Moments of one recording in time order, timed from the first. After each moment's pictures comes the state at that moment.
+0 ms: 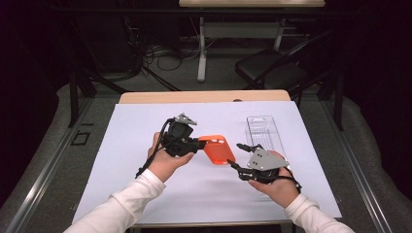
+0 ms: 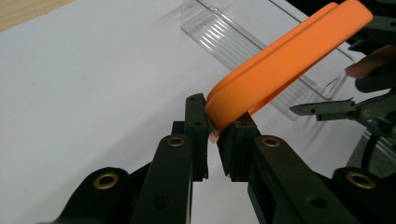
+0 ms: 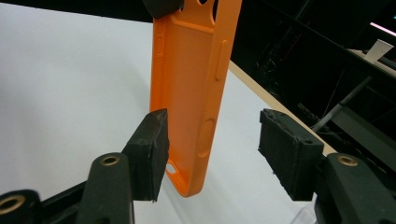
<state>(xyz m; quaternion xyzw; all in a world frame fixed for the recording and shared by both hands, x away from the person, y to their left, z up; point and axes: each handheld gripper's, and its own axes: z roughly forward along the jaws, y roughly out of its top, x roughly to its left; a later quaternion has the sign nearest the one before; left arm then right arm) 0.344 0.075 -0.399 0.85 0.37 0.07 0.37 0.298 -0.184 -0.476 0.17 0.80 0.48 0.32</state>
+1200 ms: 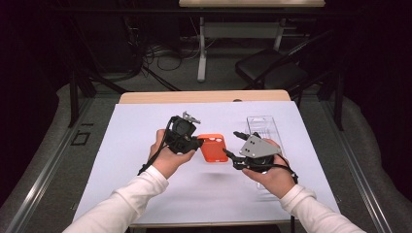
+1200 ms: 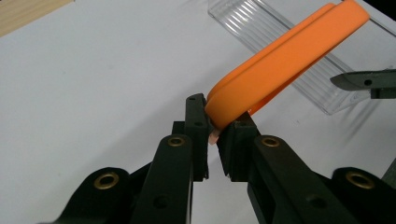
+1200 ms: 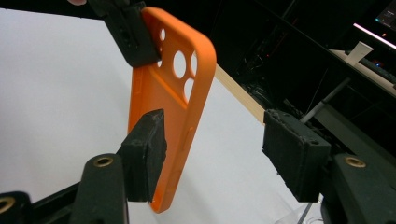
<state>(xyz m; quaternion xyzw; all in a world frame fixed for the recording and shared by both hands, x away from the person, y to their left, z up) 0.354 0.066 -0.402 0.86 0.39 0.10 0.32 0.312 -0.165 -0.442 0.18 0.80 0.46 0.34</state>
